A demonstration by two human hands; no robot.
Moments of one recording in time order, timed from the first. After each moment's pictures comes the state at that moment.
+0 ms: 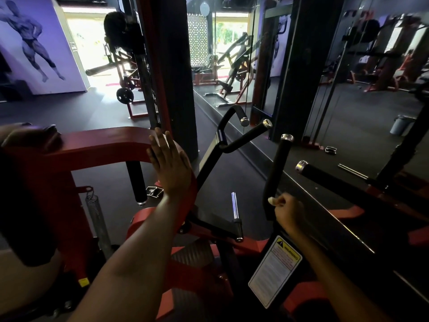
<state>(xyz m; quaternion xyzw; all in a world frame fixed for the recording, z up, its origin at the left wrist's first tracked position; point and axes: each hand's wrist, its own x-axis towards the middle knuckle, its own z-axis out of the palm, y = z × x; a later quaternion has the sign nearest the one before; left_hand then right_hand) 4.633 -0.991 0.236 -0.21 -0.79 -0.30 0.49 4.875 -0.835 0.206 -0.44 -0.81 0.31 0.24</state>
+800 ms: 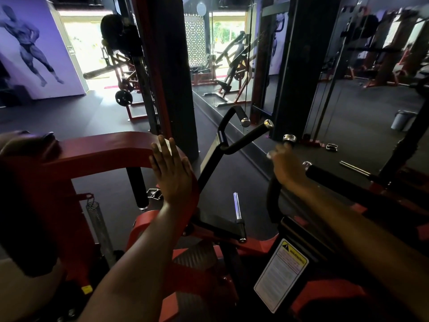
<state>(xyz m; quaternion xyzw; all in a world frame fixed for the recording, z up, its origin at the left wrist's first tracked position) 4.641 -0.997 0.234 -0.23 -0.80 -0.28 0.47 4.816 -0.780 0.275 -0.27 -0.94 -0.02 0.22</state>
